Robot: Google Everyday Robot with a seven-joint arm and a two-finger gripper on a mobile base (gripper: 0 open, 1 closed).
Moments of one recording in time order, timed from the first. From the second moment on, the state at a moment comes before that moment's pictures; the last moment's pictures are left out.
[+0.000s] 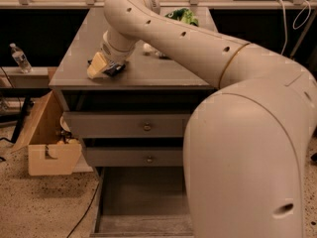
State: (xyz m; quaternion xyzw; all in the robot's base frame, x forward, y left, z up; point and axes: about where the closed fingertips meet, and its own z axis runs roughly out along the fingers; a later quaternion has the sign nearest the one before) arm 0.742 0.163 0.826 -0.37 0.88 0.13 0.28
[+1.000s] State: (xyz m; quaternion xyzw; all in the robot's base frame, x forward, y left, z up) arm 0.740 0.167 0.837 -0.37 0.88 0.14 0.28
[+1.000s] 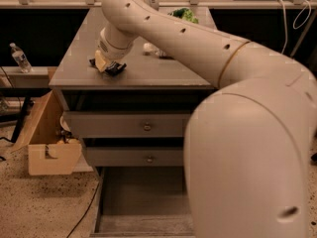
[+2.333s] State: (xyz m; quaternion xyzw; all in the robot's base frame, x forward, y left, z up) arm 0.637 0.087 0.910 -0.44 0.81 0.21 0.31
